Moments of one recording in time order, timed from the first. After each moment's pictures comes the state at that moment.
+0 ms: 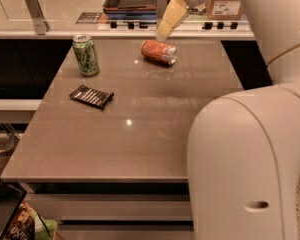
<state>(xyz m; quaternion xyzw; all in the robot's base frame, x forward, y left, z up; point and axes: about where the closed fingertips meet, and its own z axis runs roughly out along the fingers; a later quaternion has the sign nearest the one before) 0.721 -0.099 0.976 -0.41 0.89 0.01 0.21</state>
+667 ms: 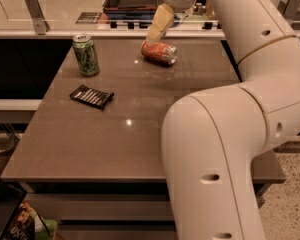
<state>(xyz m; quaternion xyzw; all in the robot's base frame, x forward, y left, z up) 0.750 -0.075 0.952 -0.41 0.89 0.00 0.20</state>
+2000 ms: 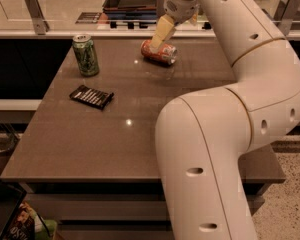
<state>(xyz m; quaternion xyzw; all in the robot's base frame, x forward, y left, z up) 0.760 -0.088 0.917 -0.37 0.91 -0.02 0.16</state>
